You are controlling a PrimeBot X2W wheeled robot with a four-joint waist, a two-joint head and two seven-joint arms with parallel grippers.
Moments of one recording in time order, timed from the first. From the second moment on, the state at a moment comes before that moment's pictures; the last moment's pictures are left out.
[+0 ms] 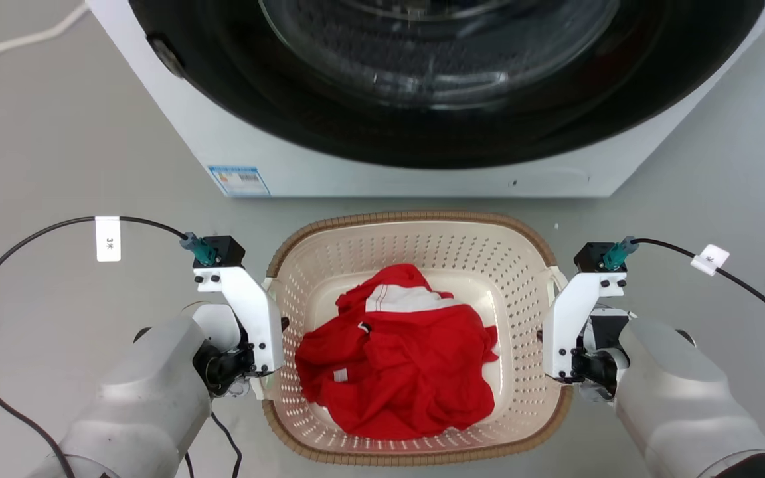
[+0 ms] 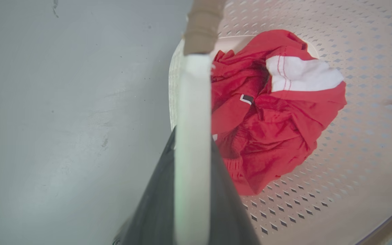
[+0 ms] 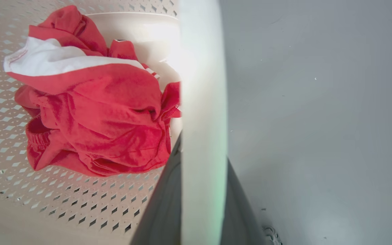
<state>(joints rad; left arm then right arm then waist) -0.81 0.29 -0.98 1.01 -1.23 -0.13 0.32 -0.80 -0.05 0.46 1.28 0.61 0.13 0.34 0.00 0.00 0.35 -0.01</state>
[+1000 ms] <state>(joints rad) -0.70 0.27 -1.04 1.07 -1.36 -0.13 0.49 -0.69 -0.06 0.34 1.29 0.61 0.13 0.66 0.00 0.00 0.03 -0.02</state>
